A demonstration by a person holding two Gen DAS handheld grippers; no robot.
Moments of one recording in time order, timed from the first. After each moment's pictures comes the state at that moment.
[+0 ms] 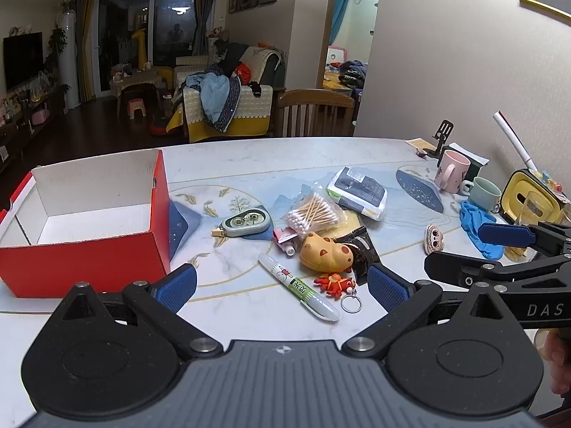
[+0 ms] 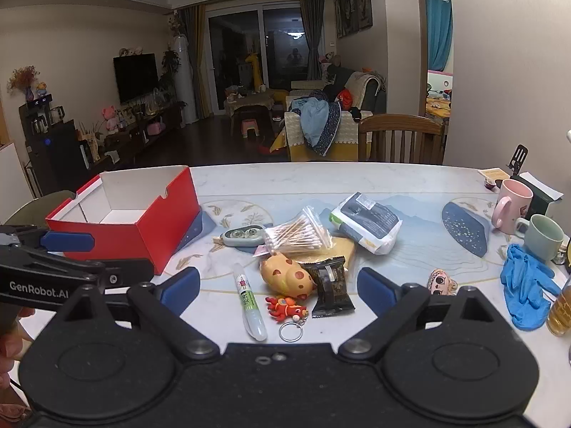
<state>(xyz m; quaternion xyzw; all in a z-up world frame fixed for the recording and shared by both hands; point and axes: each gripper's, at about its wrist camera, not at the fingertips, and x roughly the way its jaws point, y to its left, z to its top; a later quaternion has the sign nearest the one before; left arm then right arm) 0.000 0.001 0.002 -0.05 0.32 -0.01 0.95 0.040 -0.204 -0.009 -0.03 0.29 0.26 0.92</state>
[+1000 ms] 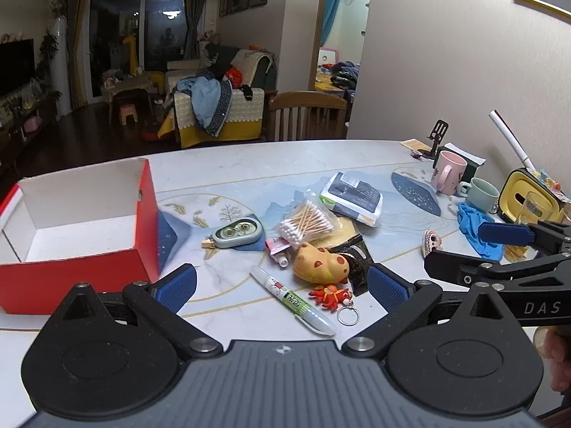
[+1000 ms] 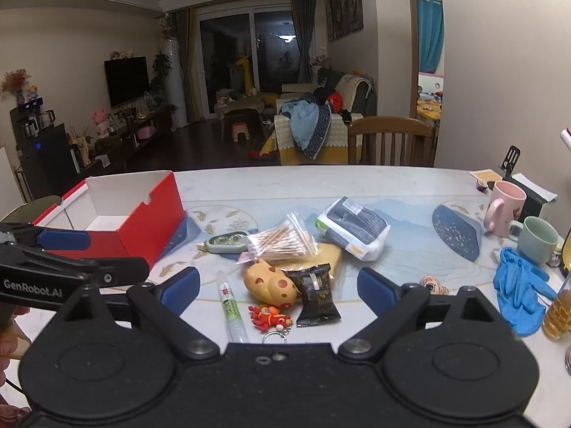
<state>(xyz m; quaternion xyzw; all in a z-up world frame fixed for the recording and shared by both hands) 0.022 -0.002 -0.002 -0.04 0.32 -0.03 0.95 0.060 -0.209 -0.017 -0.03 0.29 0.24 0.93</state>
